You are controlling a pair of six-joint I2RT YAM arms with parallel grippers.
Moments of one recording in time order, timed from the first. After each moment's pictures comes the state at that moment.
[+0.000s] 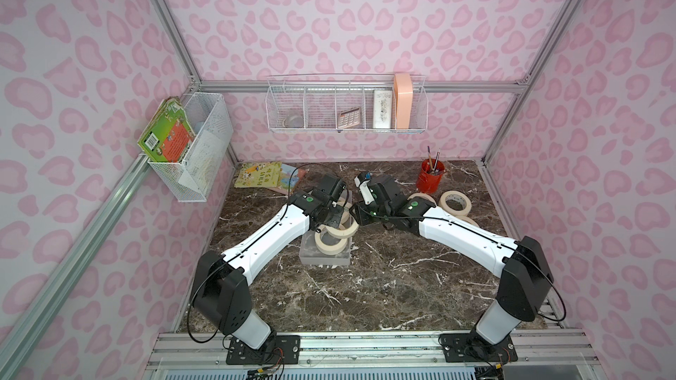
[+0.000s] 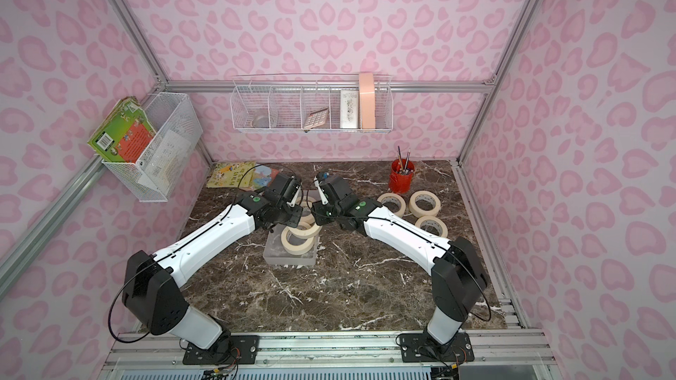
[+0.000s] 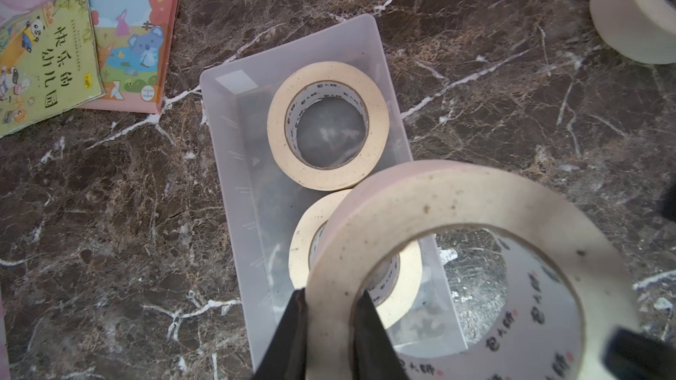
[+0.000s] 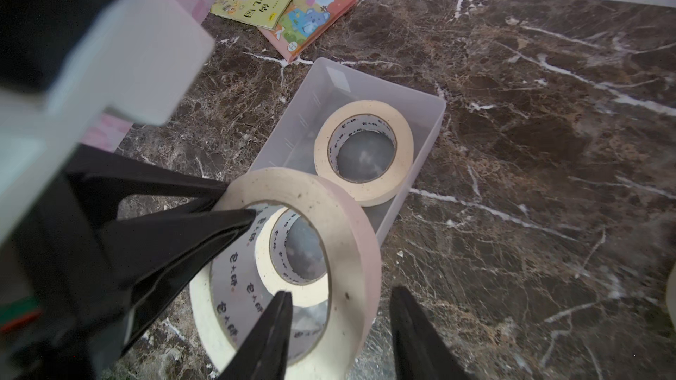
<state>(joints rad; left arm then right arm) -0.58 1.58 1.36 -0.79 -0.24 -0.21 0.82 1.70 1.40 -0.40 -0.02 0.36</state>
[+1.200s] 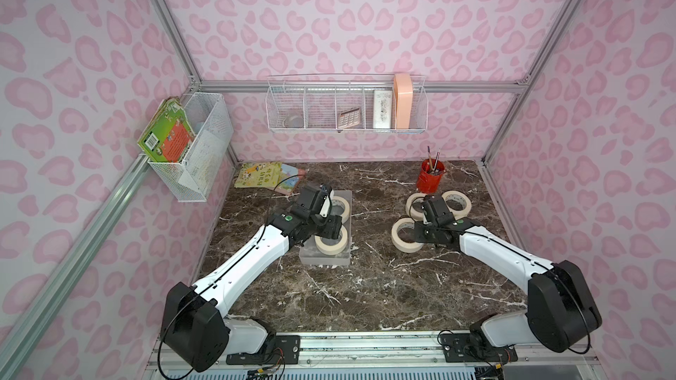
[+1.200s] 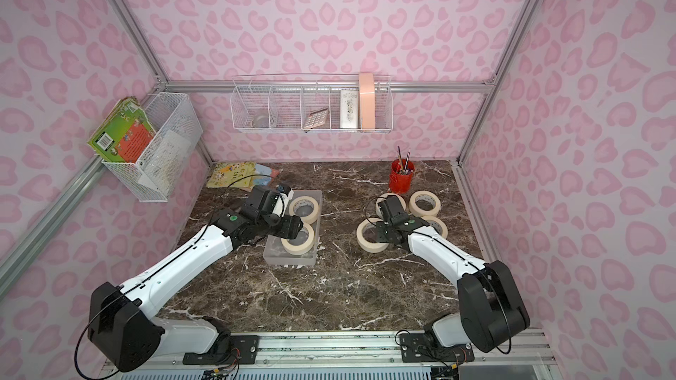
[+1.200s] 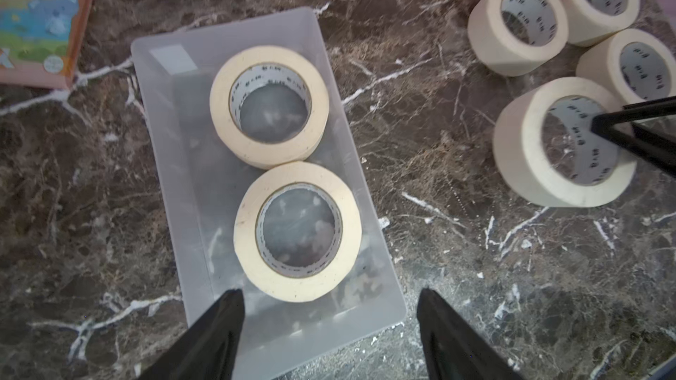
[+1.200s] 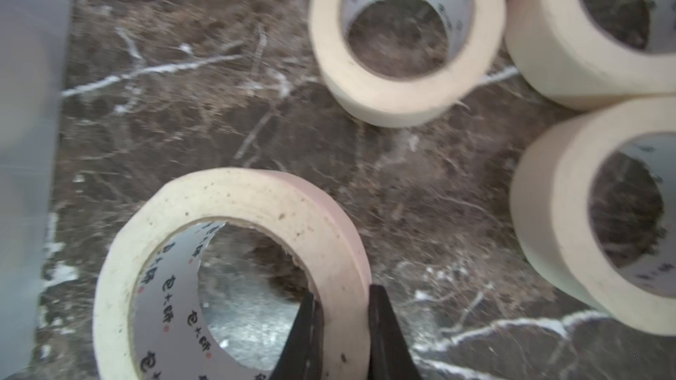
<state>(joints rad) -0.52 1.34 1.09 -0.66 0.01 -0.26 0.43 1.42 0.86 -0.46 0.14 0.40</state>
